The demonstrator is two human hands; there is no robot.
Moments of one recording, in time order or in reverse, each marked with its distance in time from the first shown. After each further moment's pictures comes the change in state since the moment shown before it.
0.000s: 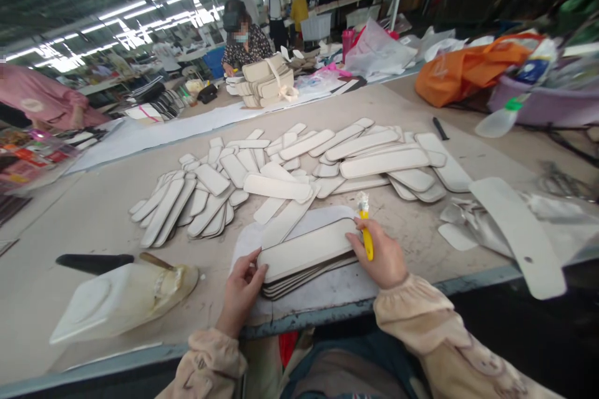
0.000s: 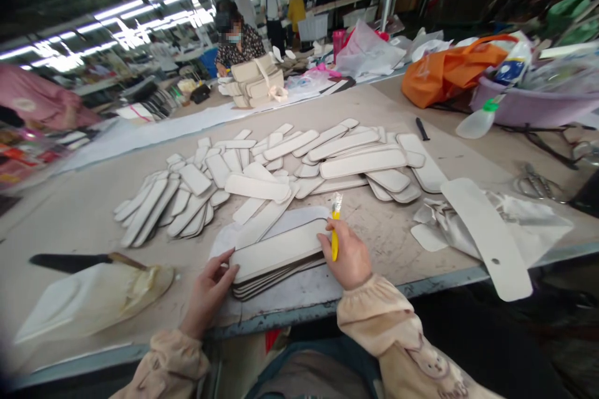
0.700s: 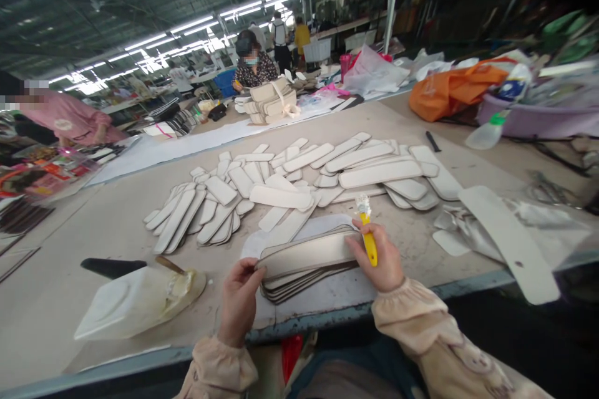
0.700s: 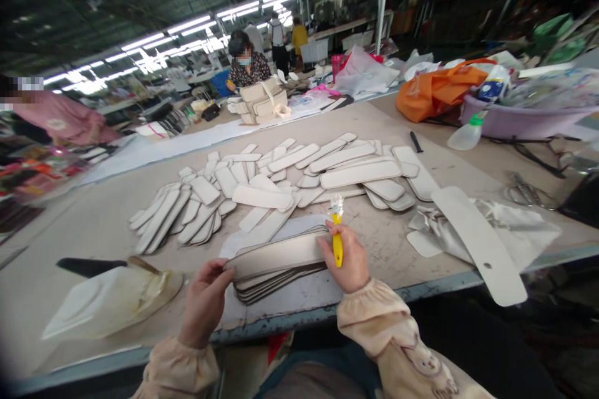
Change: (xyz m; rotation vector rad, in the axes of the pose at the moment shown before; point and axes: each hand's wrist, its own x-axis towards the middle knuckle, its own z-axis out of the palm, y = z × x) left_hand -0.011 0.025 0.003 -0.509 0.134 -0.056; right_hand 0.000 -0.002 -0.004 0.289 0.126 0.006
